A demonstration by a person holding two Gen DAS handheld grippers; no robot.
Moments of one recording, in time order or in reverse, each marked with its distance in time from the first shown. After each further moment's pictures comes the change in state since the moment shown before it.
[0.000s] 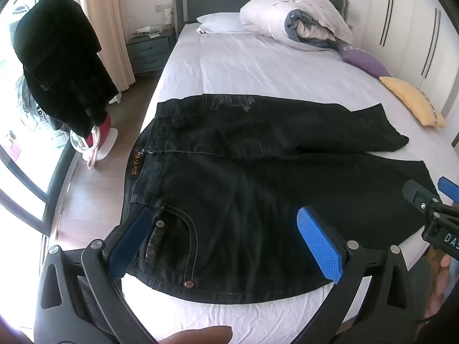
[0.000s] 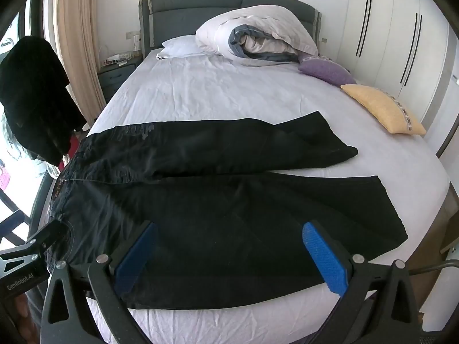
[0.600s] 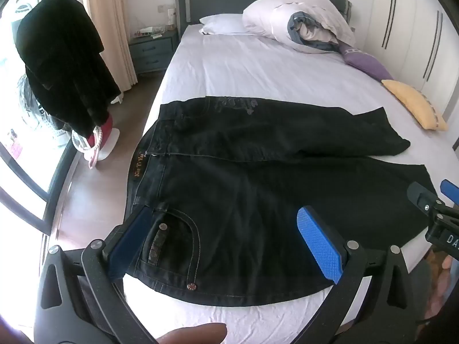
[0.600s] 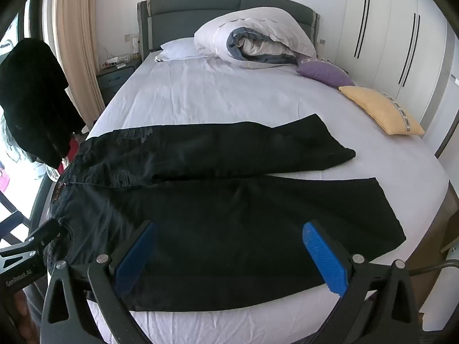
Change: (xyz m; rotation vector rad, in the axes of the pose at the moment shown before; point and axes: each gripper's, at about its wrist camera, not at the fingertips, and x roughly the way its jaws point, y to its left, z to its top) left arm 0.002 0.004 0.002 -0.008 0.005 -0.003; right arm -0.002 -0.002 0.004 0.002 -0.005 0.002
